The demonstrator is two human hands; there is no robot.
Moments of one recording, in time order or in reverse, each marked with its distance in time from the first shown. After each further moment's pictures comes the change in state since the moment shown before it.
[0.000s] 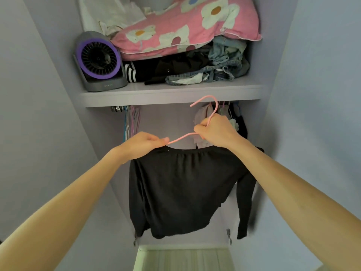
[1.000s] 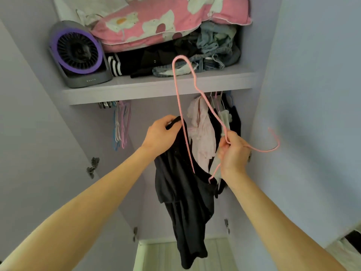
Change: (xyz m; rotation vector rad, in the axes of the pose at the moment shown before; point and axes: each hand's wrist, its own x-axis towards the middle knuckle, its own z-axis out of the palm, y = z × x) left_hand 0.032 0.053 0.071 -0.175 0.361 0.219; right_hand -0.067 0.042 0.040 1.285 0.649 0.337
